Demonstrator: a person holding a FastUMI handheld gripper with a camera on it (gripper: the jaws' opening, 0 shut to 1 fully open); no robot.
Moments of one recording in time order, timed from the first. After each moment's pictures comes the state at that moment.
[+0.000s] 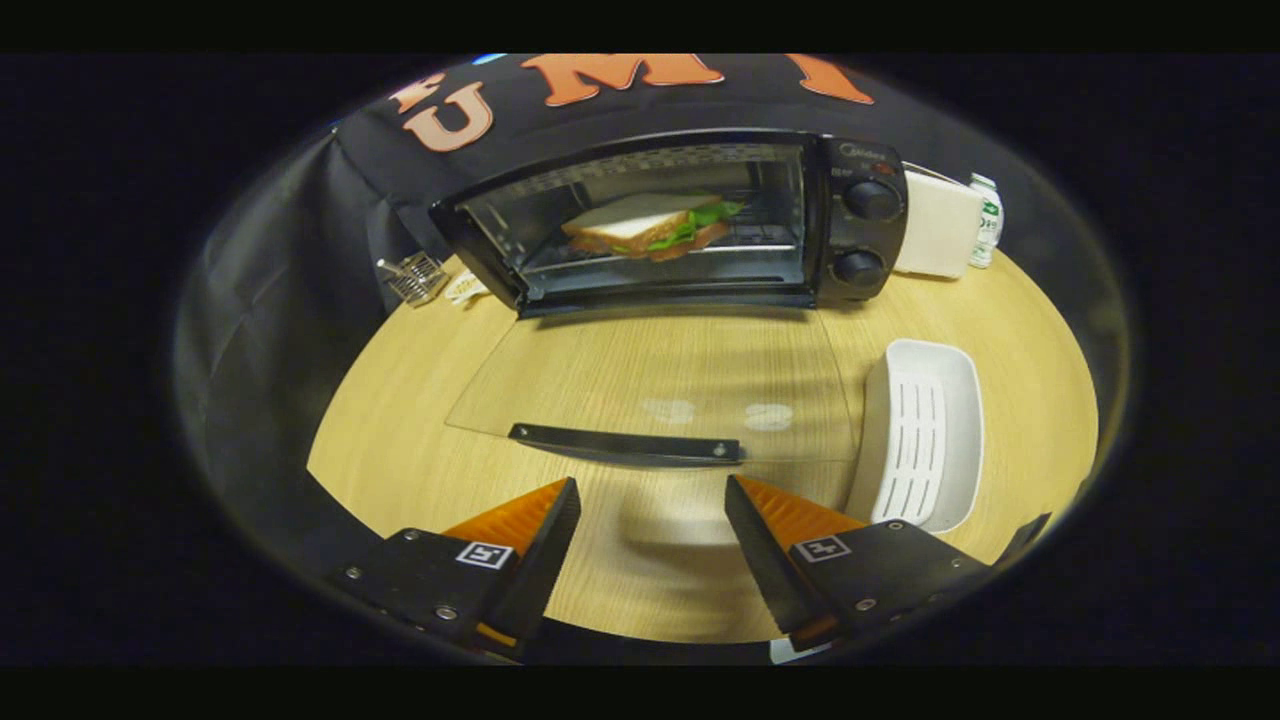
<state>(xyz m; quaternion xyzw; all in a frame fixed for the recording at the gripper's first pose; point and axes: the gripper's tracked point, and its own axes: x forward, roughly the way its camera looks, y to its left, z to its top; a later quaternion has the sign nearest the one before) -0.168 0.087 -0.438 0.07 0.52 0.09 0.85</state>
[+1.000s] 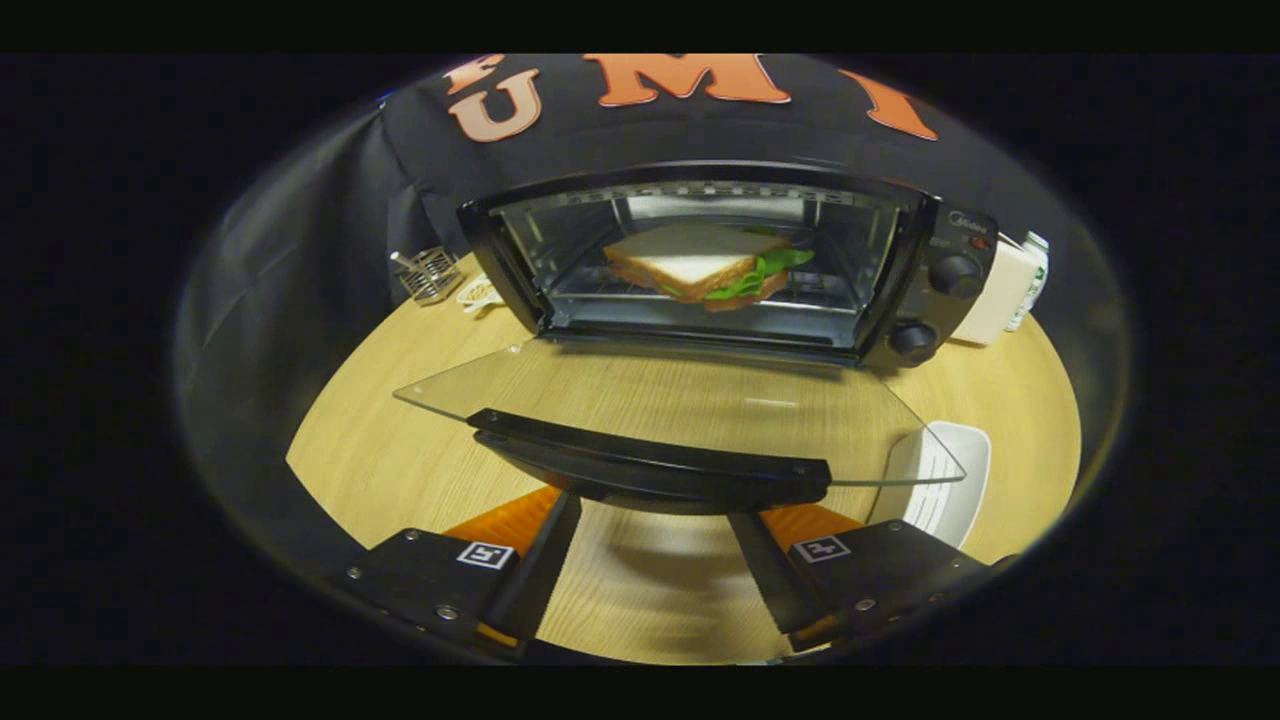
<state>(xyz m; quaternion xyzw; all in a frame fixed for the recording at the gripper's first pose) -0.107 0.108 -0.414 0.04 0.48 0.10 0.87</state>
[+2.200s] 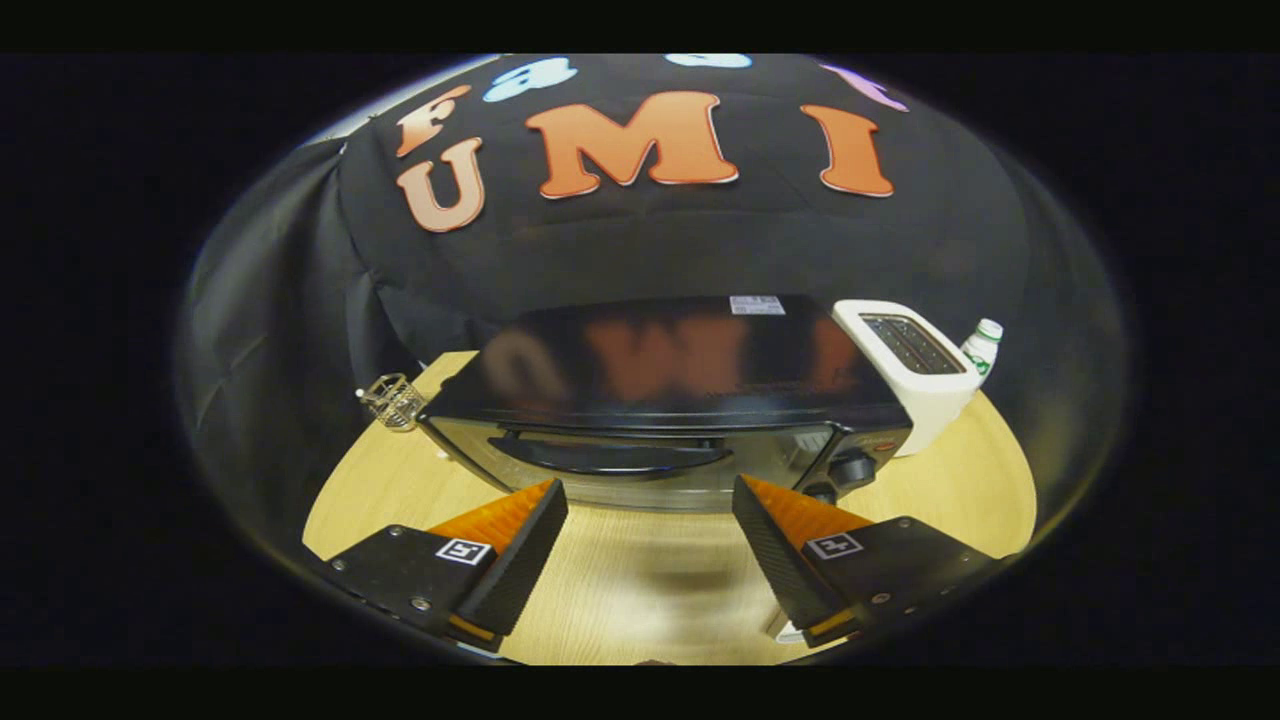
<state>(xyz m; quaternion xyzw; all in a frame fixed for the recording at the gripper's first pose) 0.005 0.076 -0.281 0.04 0.35 0.04 0.93</state>
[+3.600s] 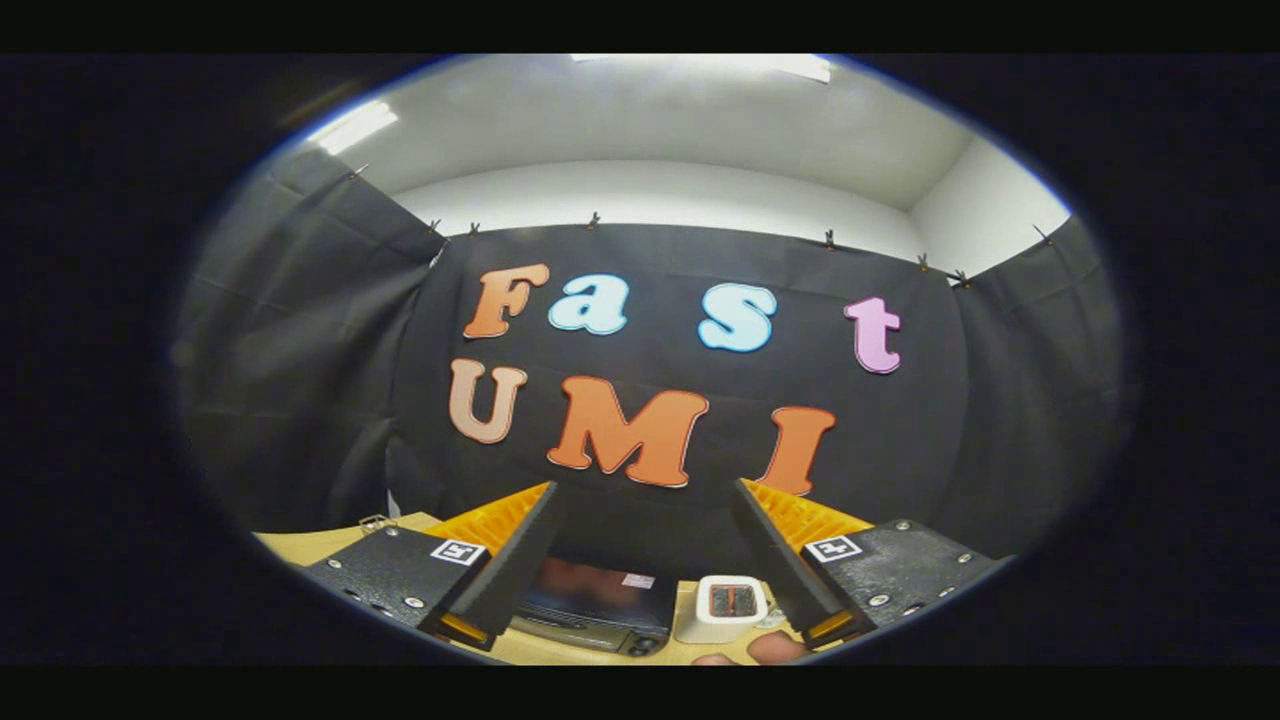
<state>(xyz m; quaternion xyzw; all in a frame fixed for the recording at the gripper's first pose) -0.031 0.008 0.092 -0.08 -0.05 0.03 1.00</state>
